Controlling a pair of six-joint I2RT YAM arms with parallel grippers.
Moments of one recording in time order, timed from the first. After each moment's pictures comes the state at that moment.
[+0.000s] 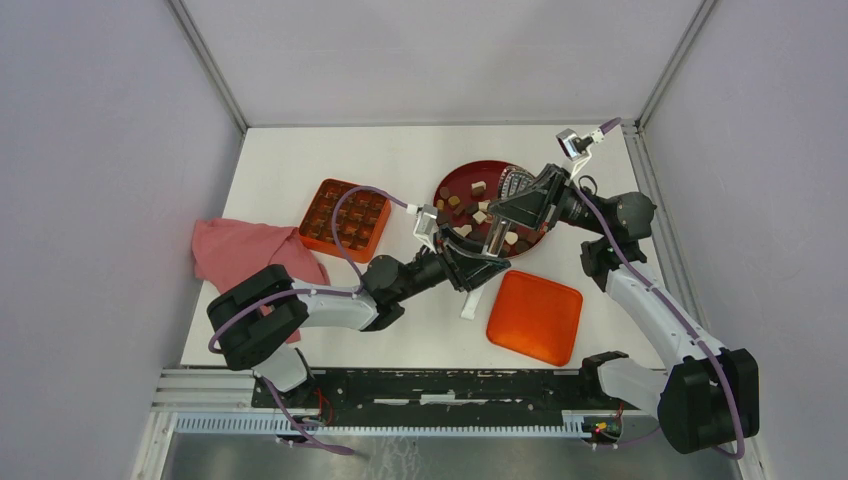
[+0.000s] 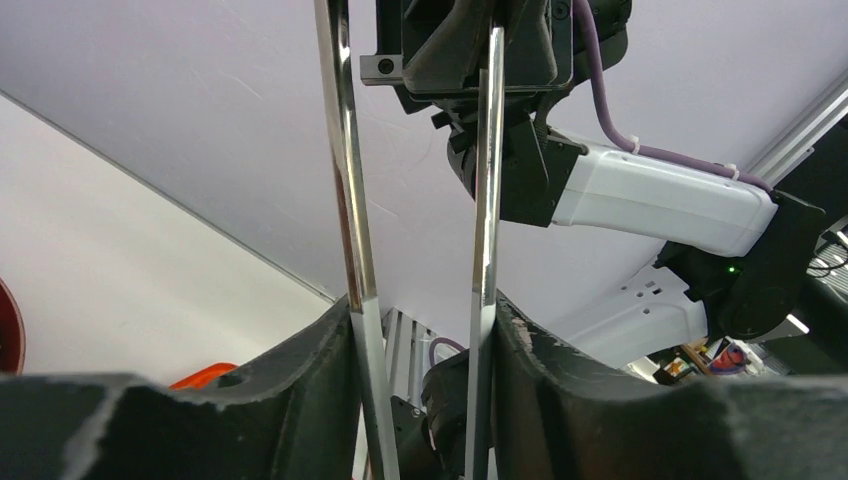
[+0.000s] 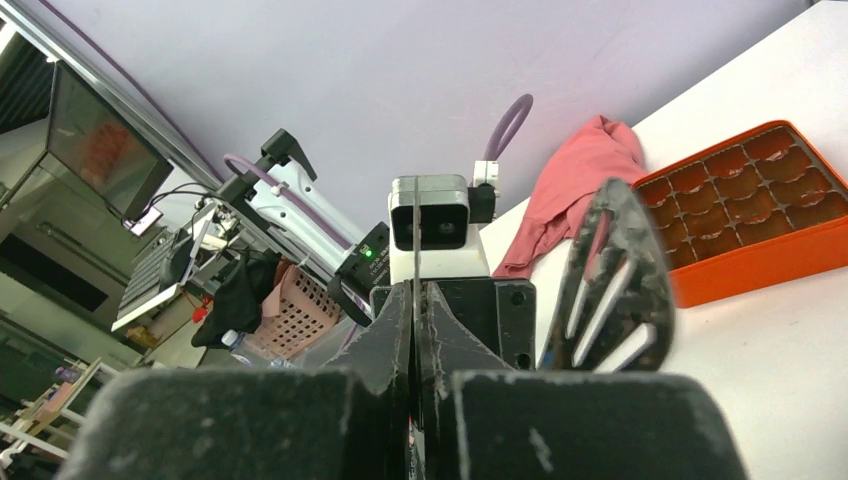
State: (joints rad) left arm -1.01 1.58 0.61 1.40 0.22 -0.79; right arm 0.23 1.11 0.74 0.90 -1.05 1.16
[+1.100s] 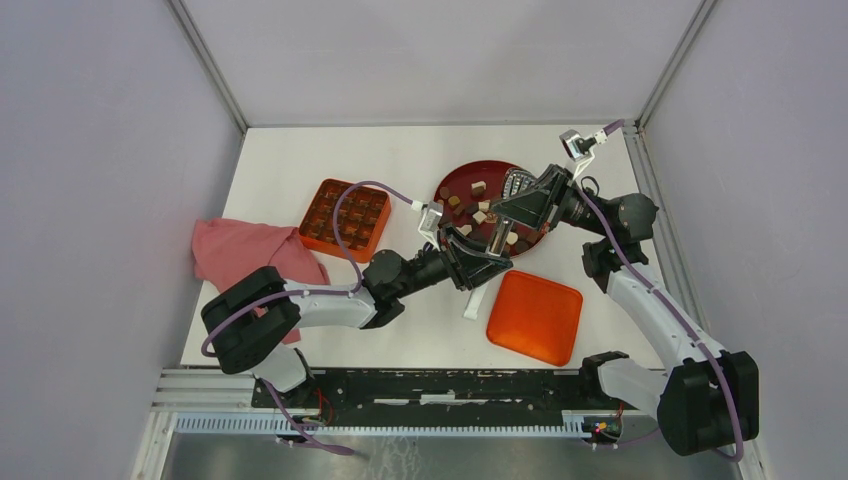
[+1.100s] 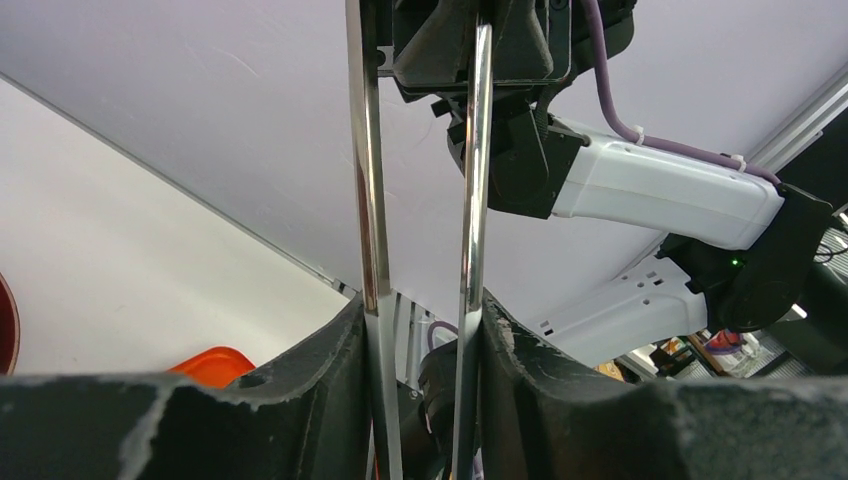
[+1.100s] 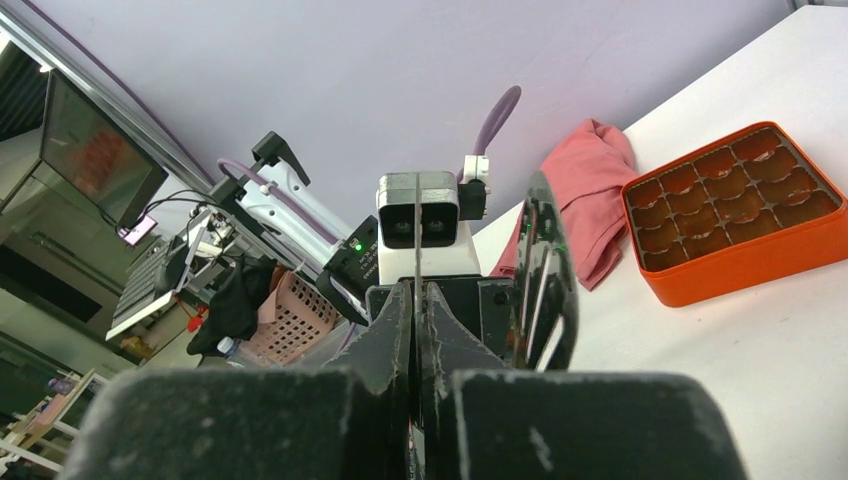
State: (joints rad) left arm -1.01 1.55 0.64 1.30 0.26 -0.79; right arm 0.21 1.11 0.73 0.89 -1.04 1.15
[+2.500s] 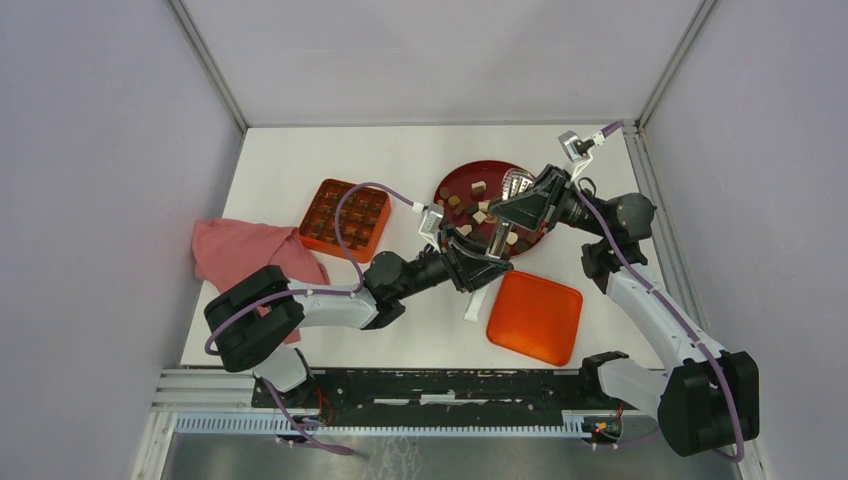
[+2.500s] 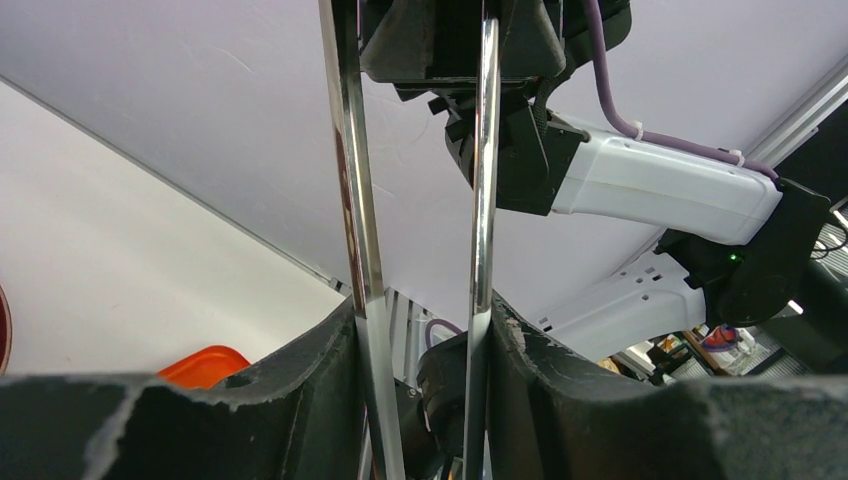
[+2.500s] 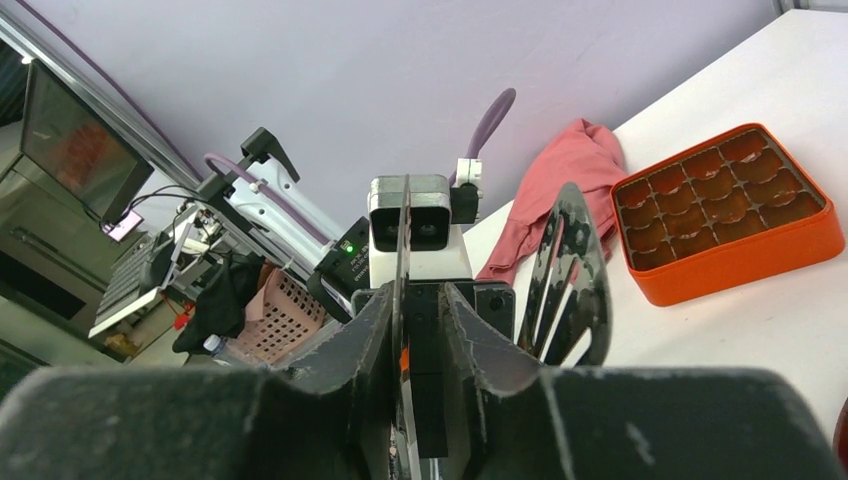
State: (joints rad) left arm -1.01 1.56 0.64 1.32 0.26 -0.80; right arm 0.22 1.10 0.72 0.88 -1.04 1.12
